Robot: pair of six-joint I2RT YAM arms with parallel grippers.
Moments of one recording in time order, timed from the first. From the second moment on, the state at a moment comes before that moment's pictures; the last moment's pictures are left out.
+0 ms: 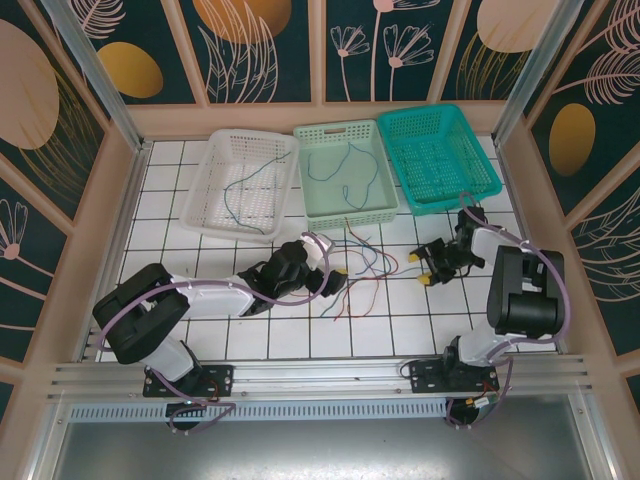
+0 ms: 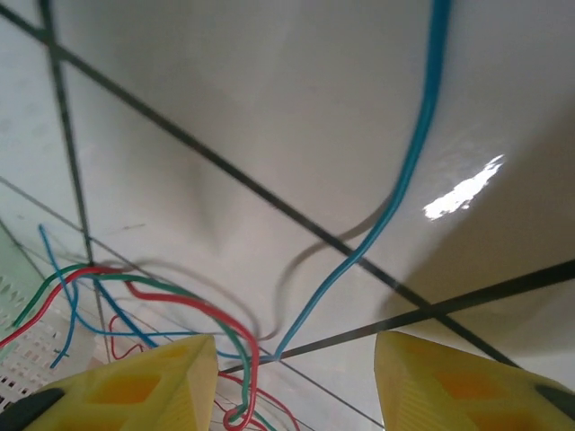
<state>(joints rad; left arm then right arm) -0.91 1.57 0.62 0.44 -0.04 -0.17 -0.11 1.59 0.78 -0.65 -0.60 0.87</state>
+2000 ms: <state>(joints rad) -0.91 1.57 0.67 0.38 -0.39 -0.31 0.22 0.98 1.15 -0.55 0.16 0.43</state>
